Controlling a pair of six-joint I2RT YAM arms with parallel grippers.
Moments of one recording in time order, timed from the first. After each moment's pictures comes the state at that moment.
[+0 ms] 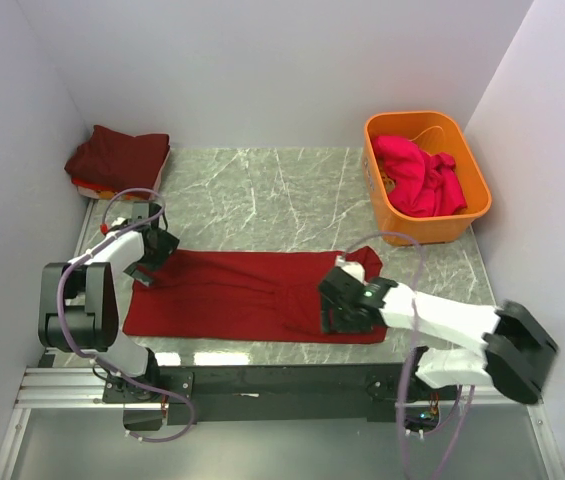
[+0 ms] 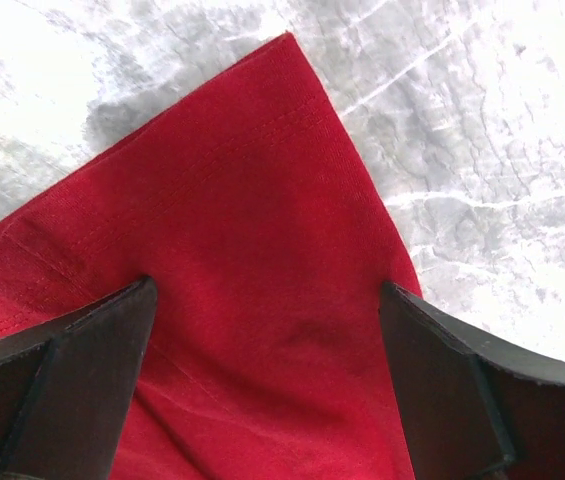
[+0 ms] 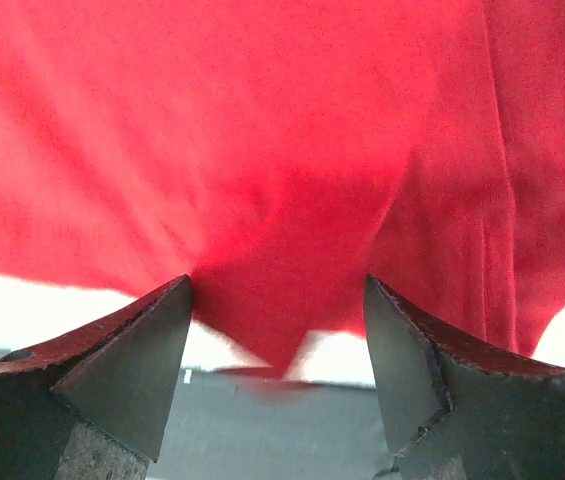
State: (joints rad) left arm 0.01 1.55 0.86 -0.50 -0.27 -1.04; right arm 0.91 1.24 0.65 -0.68 0.21 0.86
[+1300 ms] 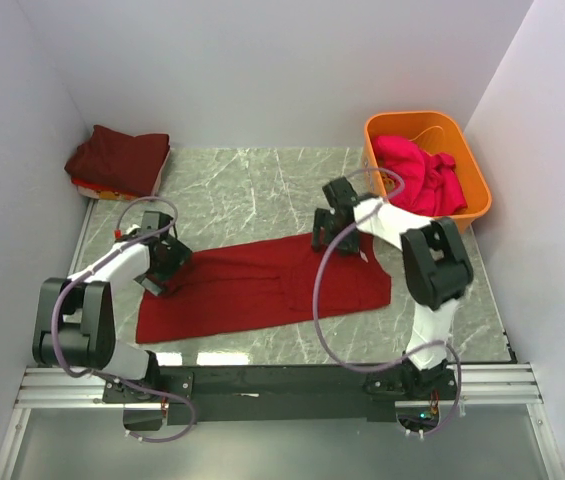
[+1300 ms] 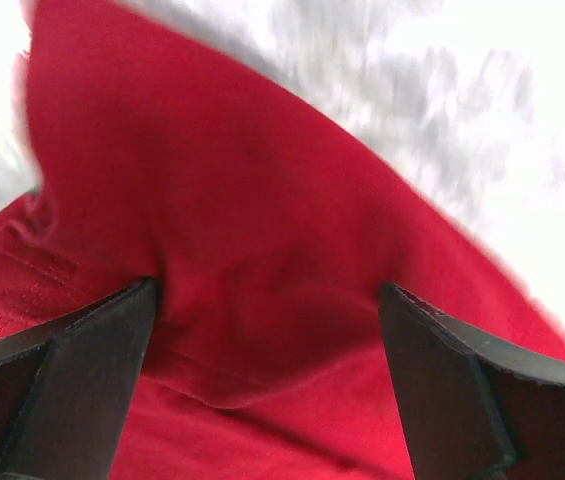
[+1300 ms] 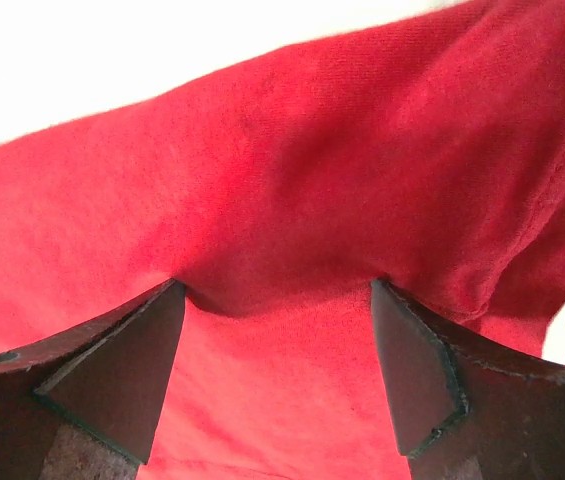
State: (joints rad) left arm -0.07 1.46 0.77 -0.50 -0.20 -1.02; right arm 0.41 1.86 1.22 -0.56 -0.01 0.56
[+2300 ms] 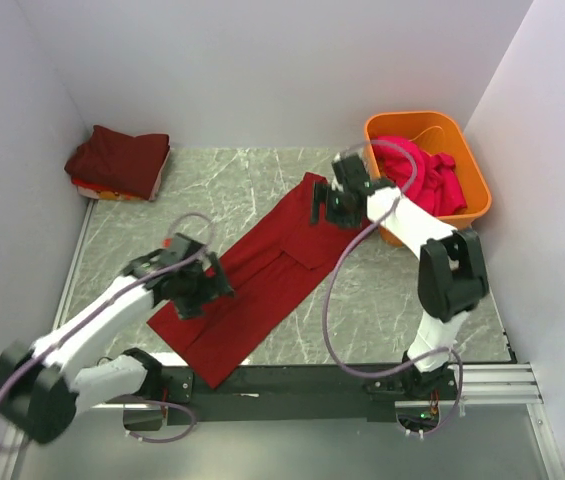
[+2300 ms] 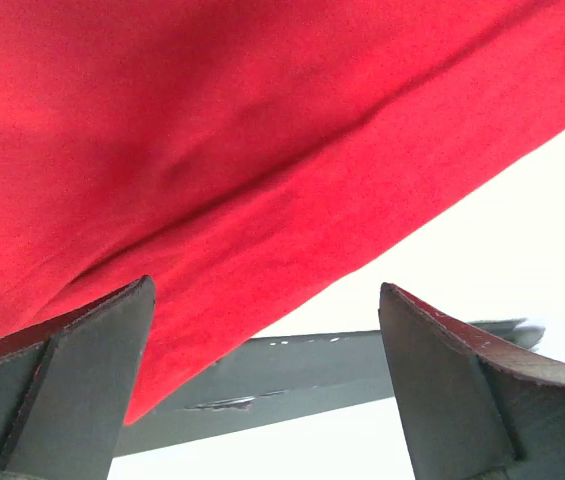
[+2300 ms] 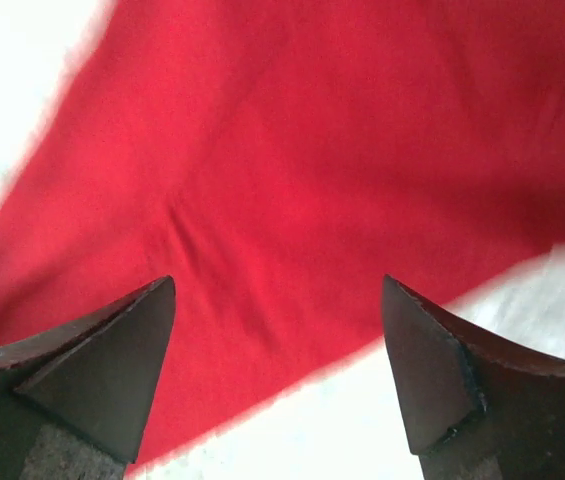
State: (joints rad) left arm -0.48 1.02 0.73 -0.81 0.09 -0.99; right arm 0.38 1.83 1.46 -0.60 -0.07 0.40
